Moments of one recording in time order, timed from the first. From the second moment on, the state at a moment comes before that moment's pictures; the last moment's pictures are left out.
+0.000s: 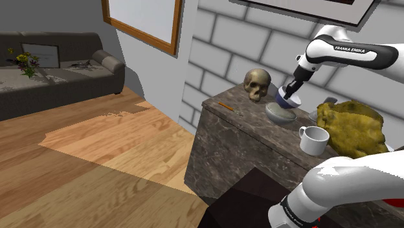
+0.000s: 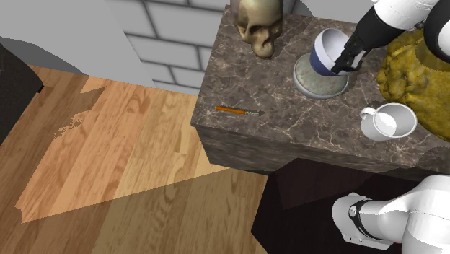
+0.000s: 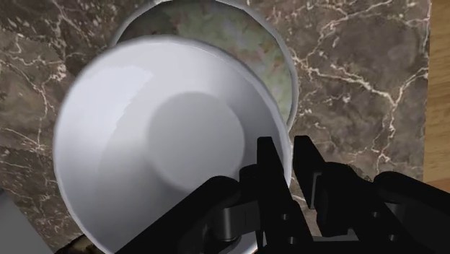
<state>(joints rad) -0.21 -0.53 -0.40 -2.22 -0.22 1.83 -0.49</state>
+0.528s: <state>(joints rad) -0.22 -0.53 -0.40 -2.26 -0.22 1.87 -0.49</state>
